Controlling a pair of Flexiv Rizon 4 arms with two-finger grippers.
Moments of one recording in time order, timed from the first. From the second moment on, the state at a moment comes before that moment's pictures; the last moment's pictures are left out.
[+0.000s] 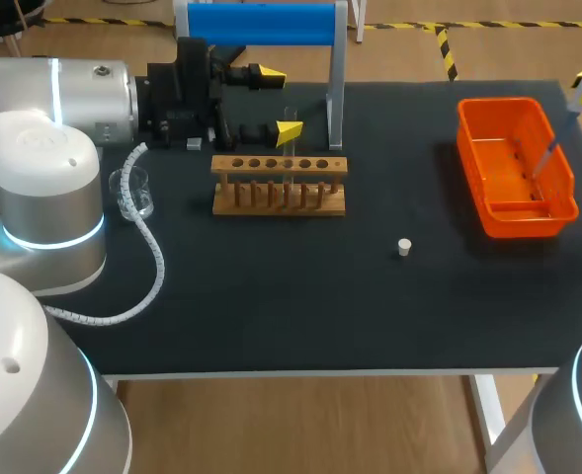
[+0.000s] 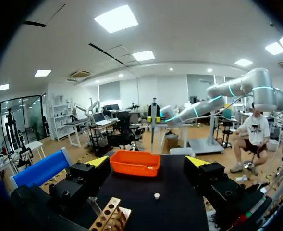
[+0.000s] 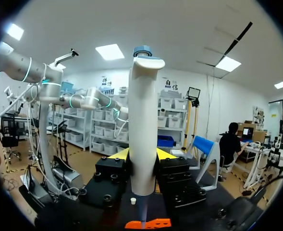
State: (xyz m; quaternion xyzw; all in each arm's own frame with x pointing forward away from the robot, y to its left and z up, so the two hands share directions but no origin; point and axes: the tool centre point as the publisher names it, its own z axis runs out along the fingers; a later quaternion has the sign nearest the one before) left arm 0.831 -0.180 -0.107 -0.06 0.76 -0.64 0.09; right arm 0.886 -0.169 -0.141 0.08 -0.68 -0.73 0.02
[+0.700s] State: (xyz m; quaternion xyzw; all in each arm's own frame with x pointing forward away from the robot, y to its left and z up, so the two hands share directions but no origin) left arm 0.831 -0.180 -0.107 -0.06 0.76 -0.64 0.09; right arm 0.906 -0.180 -0.173 0.08 -0.69 -0.72 0.04
